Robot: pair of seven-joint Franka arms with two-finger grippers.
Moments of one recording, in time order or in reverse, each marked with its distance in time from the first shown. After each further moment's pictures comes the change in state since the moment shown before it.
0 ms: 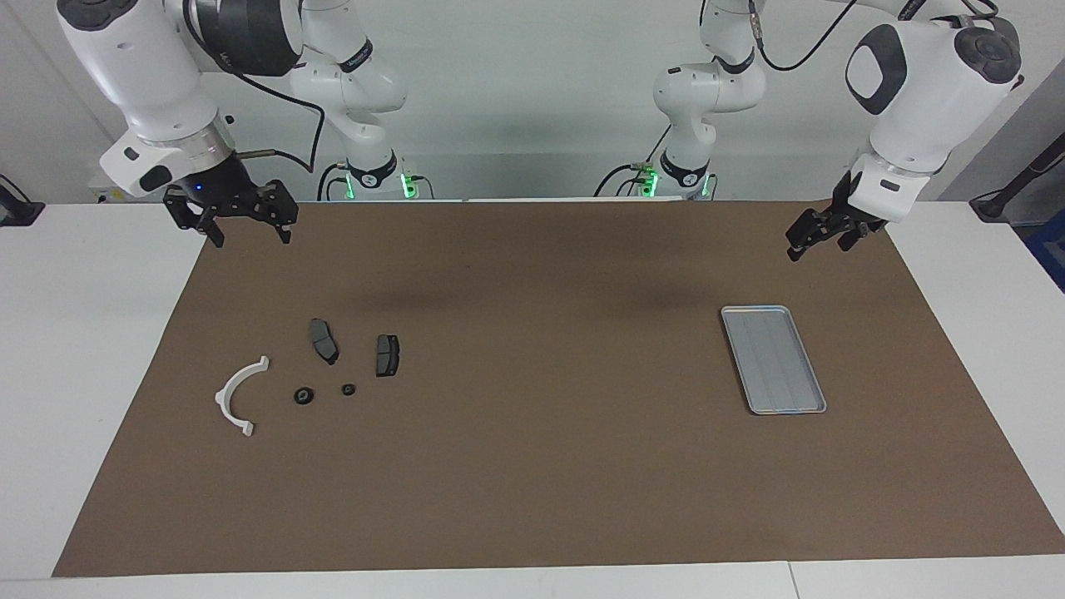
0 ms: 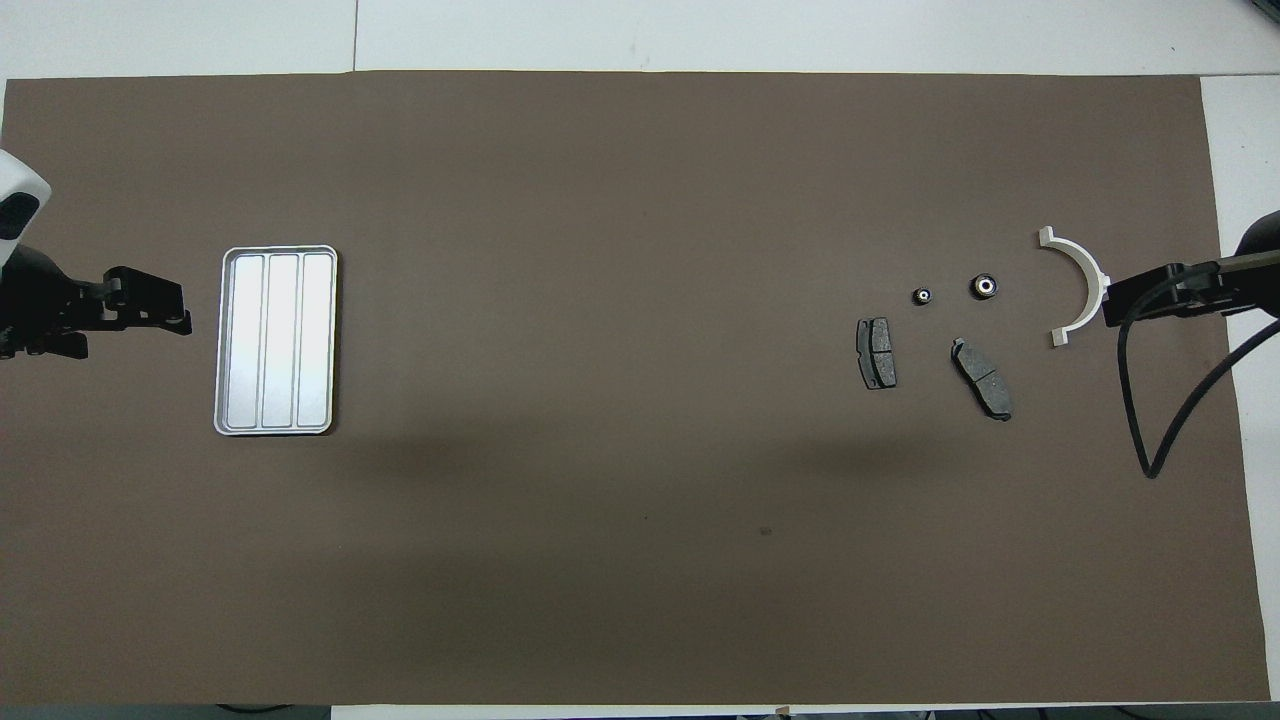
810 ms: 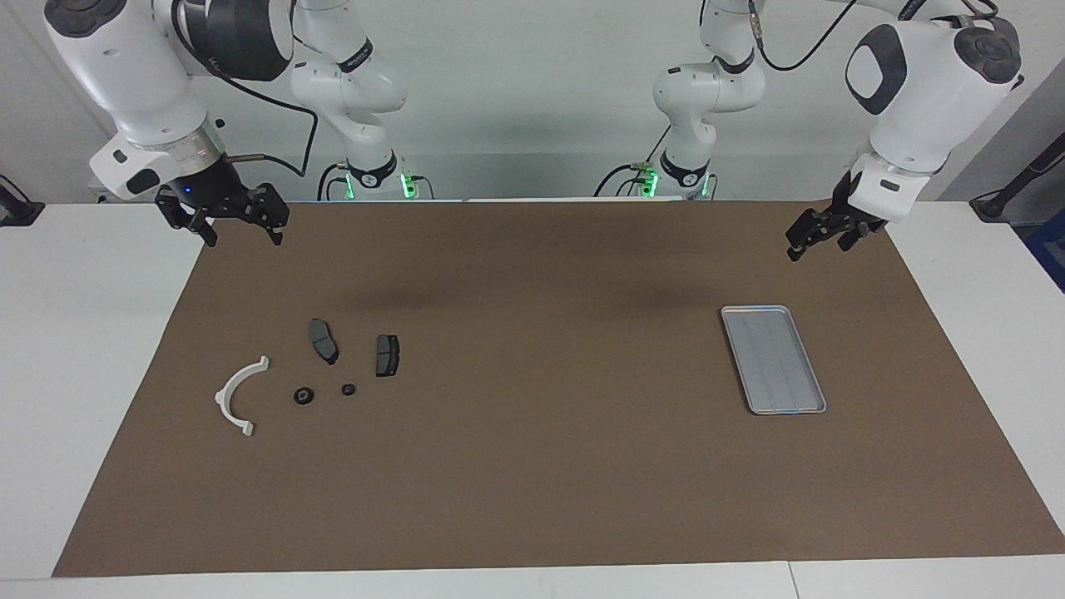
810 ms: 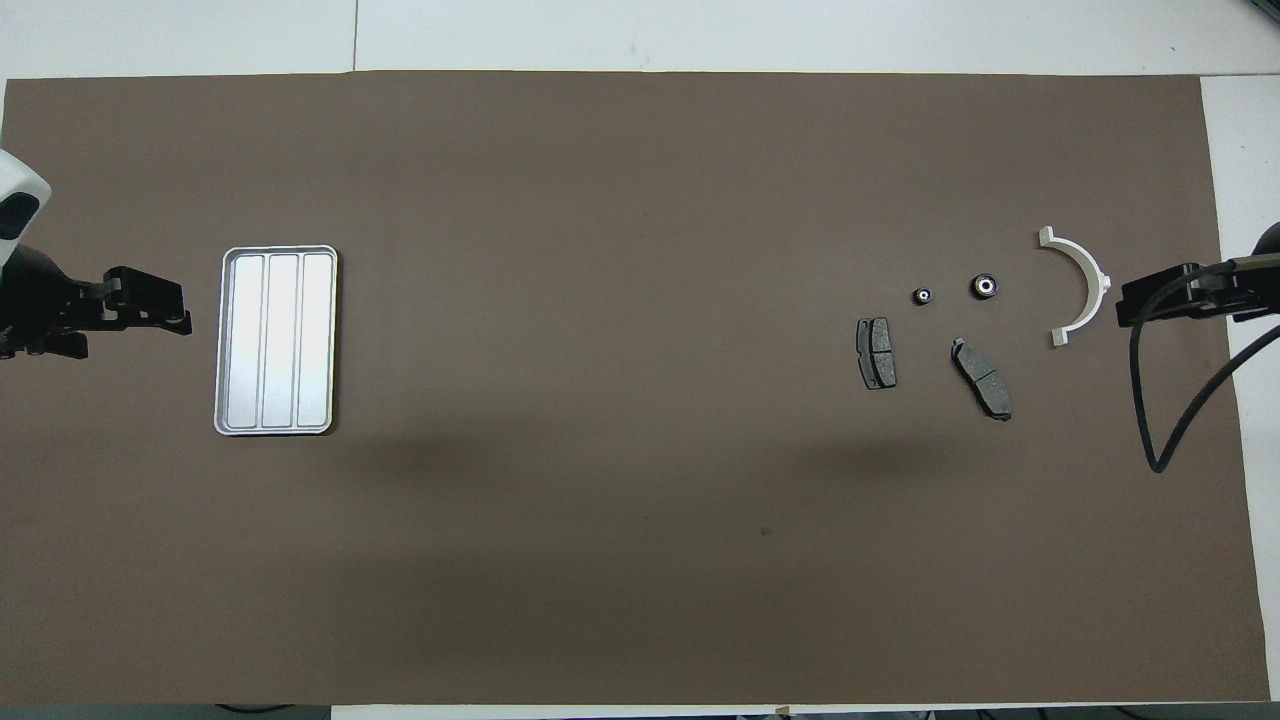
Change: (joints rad) left arm 0.000 0.000 0.000 0.000 0.000 0.000 0.000; right arm -0.026 -0.006 0.000 -0.024 0.000 0.037 0.026
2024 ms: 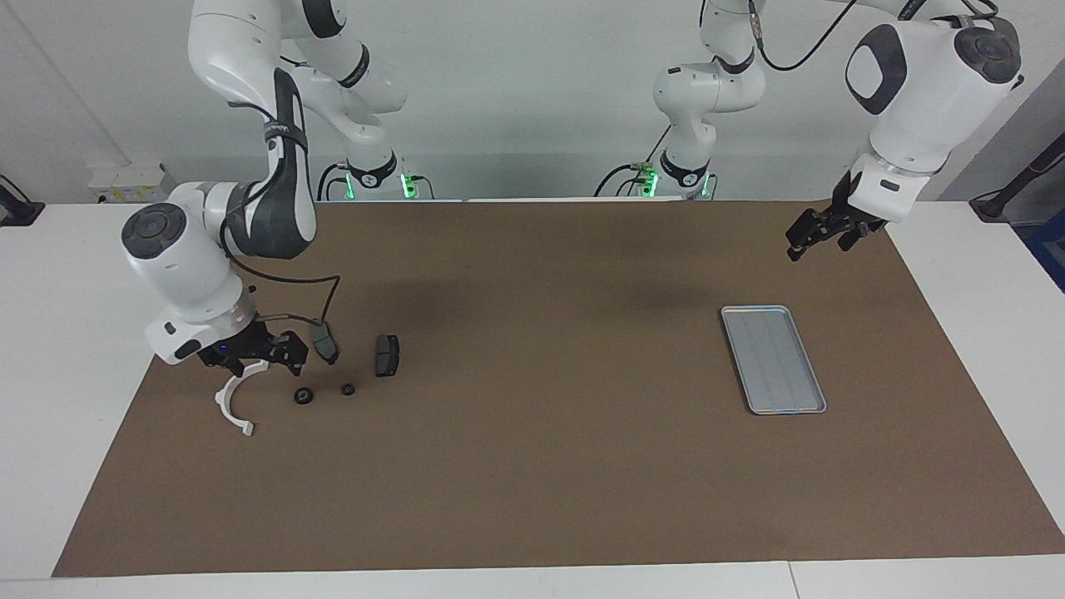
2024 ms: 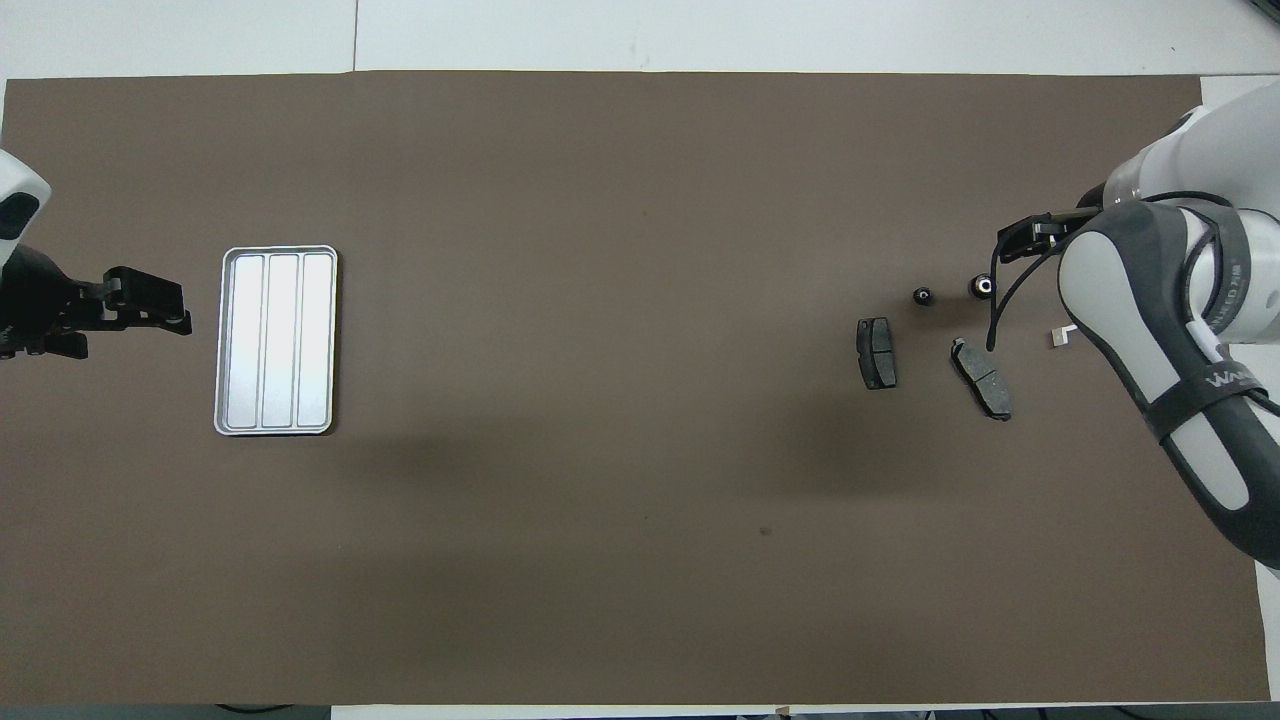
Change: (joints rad) left arm 0.000 0.000 0.000 0.000 0.000 0.000 0.000; right arm -0.025 0.363 0.003 -0.065 0.000 0.461 -0.005
